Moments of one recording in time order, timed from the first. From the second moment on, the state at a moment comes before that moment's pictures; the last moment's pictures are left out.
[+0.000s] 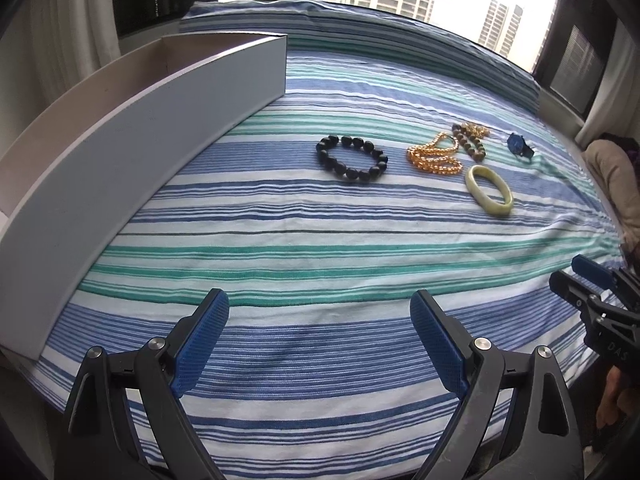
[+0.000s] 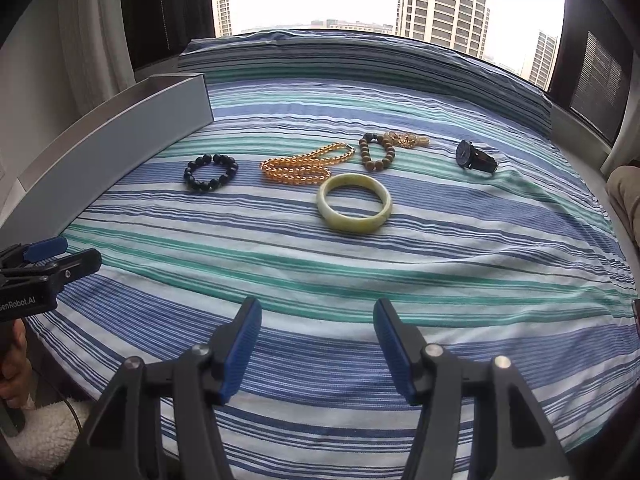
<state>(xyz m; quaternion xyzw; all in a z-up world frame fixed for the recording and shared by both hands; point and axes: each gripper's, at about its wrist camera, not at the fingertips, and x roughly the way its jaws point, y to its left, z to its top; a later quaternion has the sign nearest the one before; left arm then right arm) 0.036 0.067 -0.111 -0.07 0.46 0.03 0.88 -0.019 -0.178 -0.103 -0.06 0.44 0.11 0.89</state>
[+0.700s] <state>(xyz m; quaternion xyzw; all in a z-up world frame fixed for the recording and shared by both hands) 0.073 0.088 -0.098 -0.08 0.48 0.02 0.88 -0.016 -0.188 -0.105 -0.04 0.44 0.11 0.89</state>
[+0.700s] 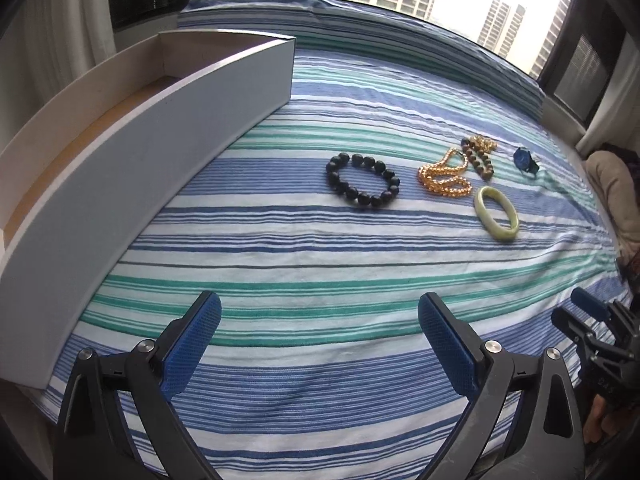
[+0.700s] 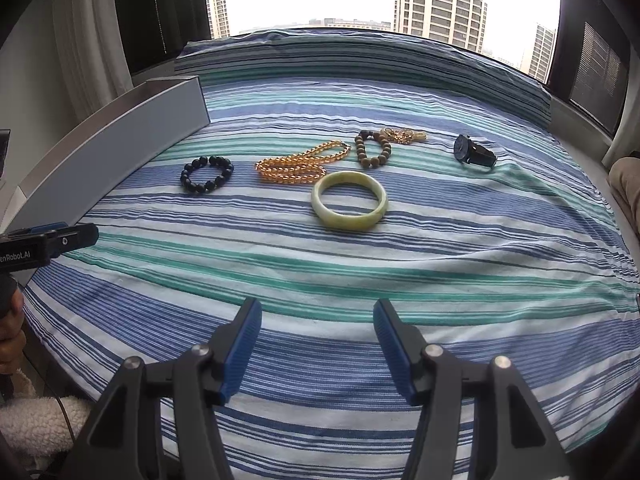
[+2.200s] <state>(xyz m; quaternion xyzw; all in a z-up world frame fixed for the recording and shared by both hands) 0.155 0.090 -0.127 -0.12 0.49 0.02 0.86 0.071 -0.194 -0.094 0.03 0.46 0.23 0.86</state>
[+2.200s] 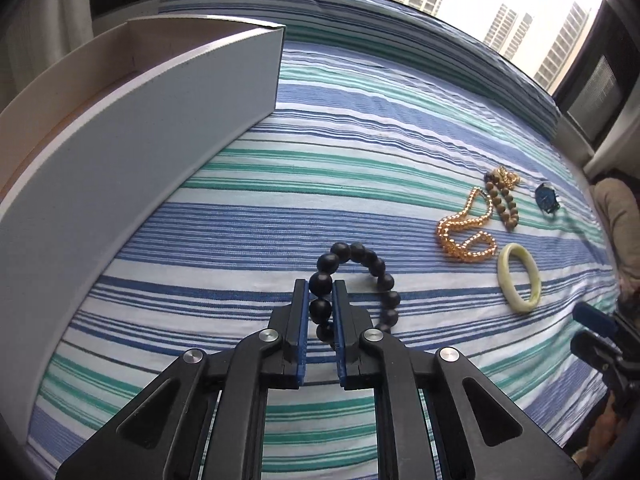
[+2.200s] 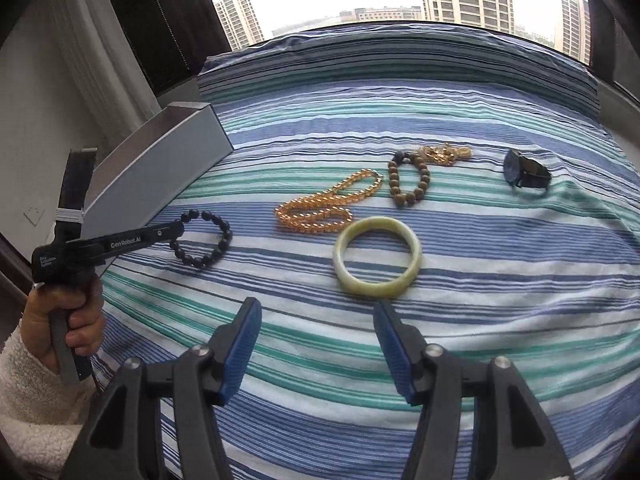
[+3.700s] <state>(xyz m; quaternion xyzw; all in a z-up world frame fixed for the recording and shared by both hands) 0.062 0.264 0.100 -0.17 0.37 0.07 0.91 0.161 -0.001 0.166 0.00 0.31 0.46 0.83</state>
